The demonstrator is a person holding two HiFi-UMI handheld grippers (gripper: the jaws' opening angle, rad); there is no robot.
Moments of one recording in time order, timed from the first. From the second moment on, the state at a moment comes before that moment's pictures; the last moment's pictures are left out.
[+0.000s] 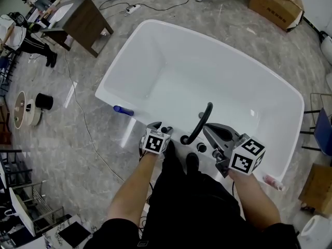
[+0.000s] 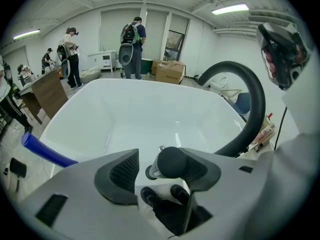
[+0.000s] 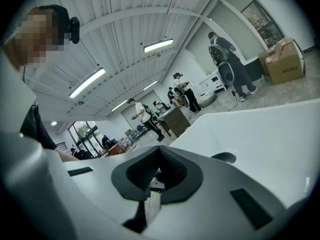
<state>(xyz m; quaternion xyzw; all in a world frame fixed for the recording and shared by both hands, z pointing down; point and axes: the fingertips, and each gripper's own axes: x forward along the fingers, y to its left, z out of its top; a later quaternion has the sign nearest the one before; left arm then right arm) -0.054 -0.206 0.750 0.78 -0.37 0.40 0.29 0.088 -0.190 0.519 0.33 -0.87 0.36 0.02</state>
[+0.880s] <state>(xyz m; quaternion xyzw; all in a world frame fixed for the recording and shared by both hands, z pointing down) -0.078 -0.202 0.573 0.84 -0.42 0.28 0.19 0.046 -0.185 0.462 0.26 -0.91 0.33 -0.03</state>
